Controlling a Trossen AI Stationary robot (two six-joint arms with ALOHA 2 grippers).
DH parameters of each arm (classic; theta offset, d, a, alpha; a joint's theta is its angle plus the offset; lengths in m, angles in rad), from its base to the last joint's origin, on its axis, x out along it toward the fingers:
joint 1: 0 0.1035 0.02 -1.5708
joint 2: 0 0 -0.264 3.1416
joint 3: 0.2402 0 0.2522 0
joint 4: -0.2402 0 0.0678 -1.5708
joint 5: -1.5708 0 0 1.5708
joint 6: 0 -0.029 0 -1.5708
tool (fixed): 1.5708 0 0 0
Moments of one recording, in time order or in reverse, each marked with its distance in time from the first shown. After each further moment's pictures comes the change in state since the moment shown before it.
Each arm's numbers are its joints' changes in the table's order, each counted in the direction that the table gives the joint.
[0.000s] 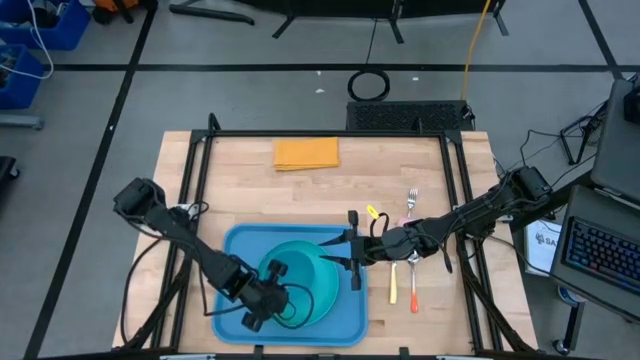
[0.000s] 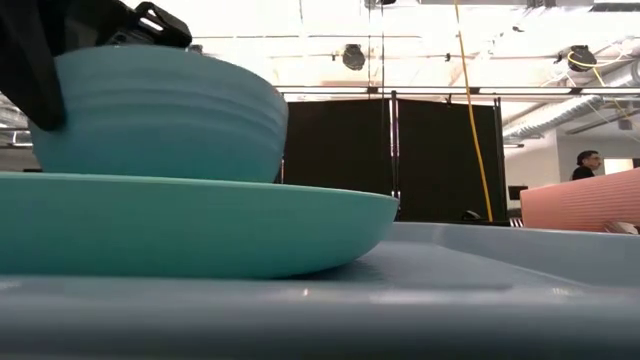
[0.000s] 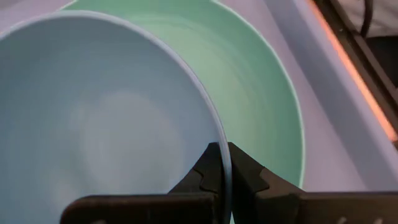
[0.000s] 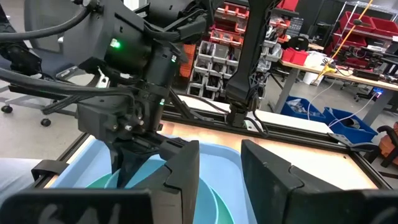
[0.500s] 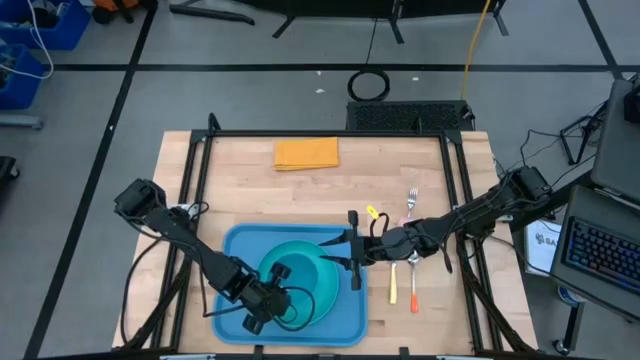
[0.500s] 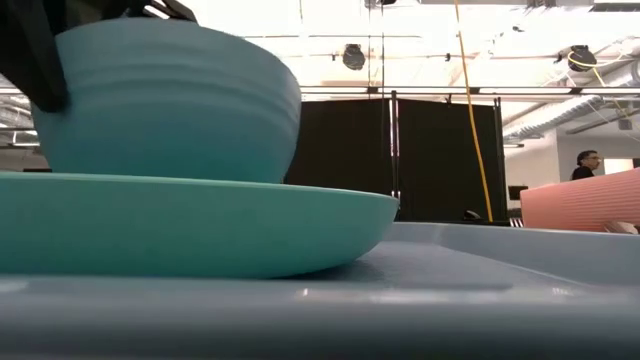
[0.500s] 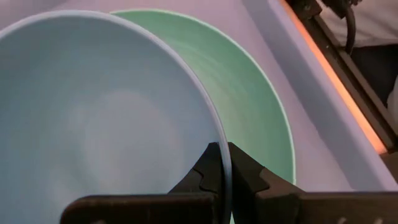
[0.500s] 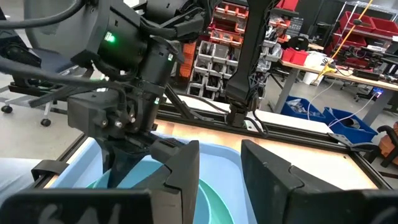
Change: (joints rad) left arm 0.003 0.018 0.015 0.038 -0.012 -0.024; right arm 0.000 0.000 0.000 0.000 0.000 0.000
